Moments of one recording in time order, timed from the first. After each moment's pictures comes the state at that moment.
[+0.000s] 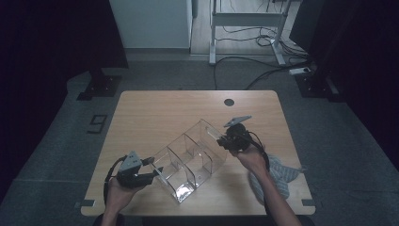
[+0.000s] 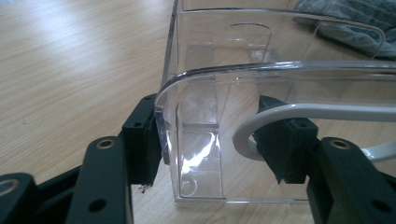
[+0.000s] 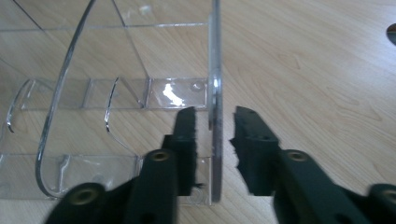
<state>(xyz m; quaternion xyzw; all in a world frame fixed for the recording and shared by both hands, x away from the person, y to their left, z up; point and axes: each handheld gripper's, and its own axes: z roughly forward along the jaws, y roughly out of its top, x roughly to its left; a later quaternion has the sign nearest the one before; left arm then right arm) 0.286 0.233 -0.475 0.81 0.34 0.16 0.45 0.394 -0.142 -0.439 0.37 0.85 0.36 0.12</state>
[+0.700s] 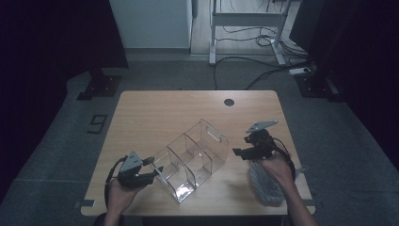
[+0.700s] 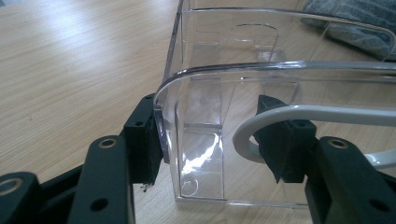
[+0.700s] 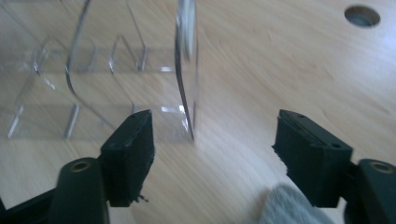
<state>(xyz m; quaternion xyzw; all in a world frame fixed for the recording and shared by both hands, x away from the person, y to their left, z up) 0.284 0.229 -0.476 0.81 0.35 0.17 0.44 0.357 -0.205 -0.421 0.37 0.85 0.35 0.12</state>
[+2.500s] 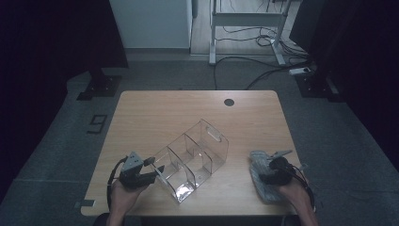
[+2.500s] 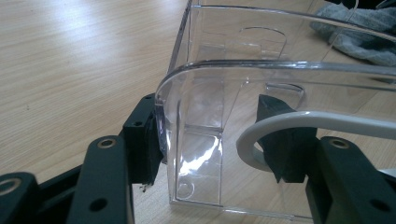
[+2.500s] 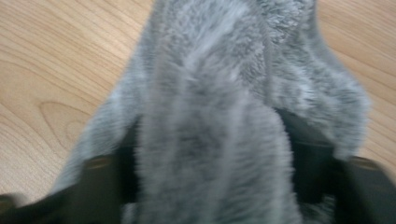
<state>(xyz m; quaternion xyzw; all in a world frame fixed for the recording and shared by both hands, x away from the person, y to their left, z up) 0.285 0.227 -0.482 0.79 0.37 0.16 0.45 0.324 -0.281 -0.526 0.46 0.85 0.22 0.12</state>
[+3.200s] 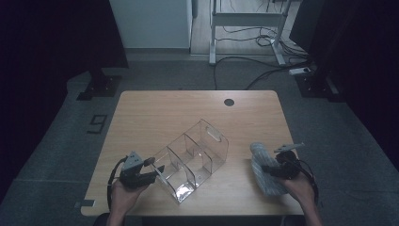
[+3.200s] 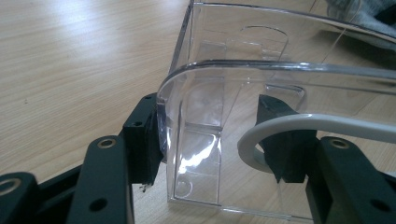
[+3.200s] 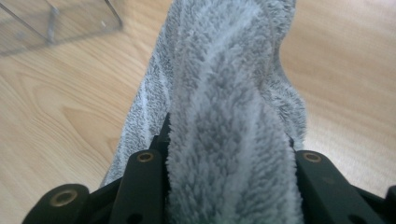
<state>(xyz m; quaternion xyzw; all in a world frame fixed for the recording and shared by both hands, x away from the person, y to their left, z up) 0.286 0.225 -0.481 0.79 0.39 0.16 0.45 0.324 -0.290 -0.487 0.46 0.82 0.31 0.10</state>
